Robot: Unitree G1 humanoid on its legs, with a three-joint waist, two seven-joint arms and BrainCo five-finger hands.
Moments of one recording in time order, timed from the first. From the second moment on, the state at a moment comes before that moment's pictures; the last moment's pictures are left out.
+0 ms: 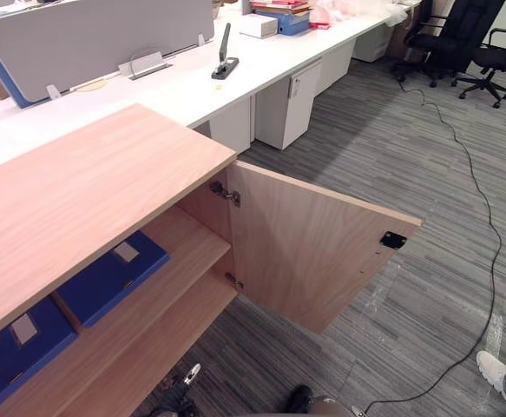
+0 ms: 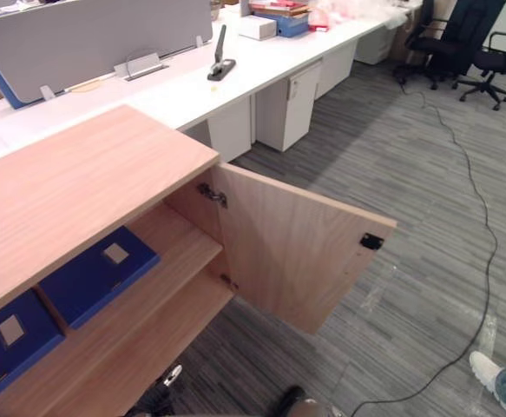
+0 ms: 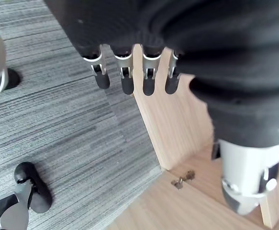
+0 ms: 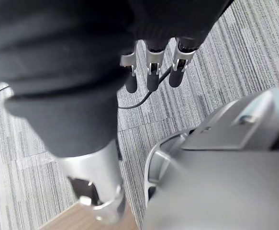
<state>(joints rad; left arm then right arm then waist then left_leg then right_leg) 0.08 -0.06 0.29 1.01 -0.15 -0.07 0.05 0.09 -0.02 -0.67 1.11 0.22 0.05 -0.08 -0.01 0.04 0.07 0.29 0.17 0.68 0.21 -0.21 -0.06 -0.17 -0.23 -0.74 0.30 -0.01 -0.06</state>
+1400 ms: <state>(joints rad) 0.17 0.09 0.21 1.03 -0.15 -0.08 0.04 -0.41 -0.47 -0.24 0.77 0.21 -0.03 -0.07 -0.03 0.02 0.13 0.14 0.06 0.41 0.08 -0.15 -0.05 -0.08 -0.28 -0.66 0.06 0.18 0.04</state>
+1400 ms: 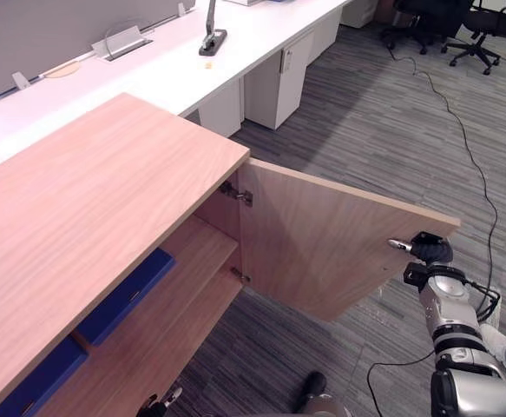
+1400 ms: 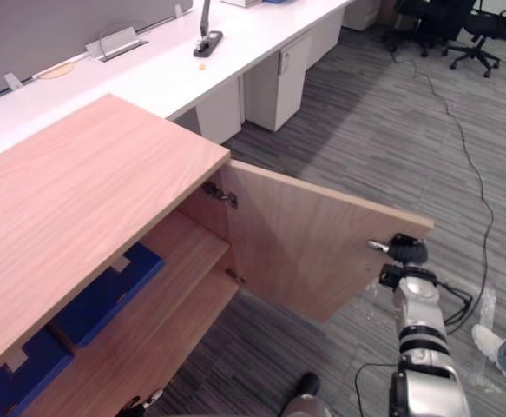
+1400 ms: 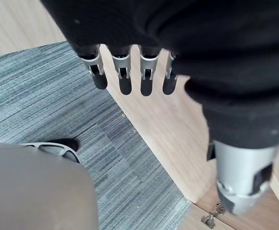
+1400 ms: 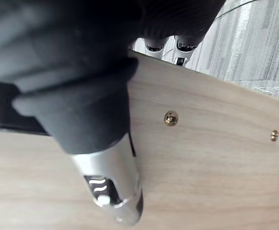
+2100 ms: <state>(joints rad) 0.16 0.14 0.18 1.07 -0.09 -0.08 -0.01 -0.24 -0.75 0.43 0.35 -0.12 -0.03 0.32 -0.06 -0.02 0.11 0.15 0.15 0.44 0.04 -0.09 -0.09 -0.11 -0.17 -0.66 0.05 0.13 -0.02</state>
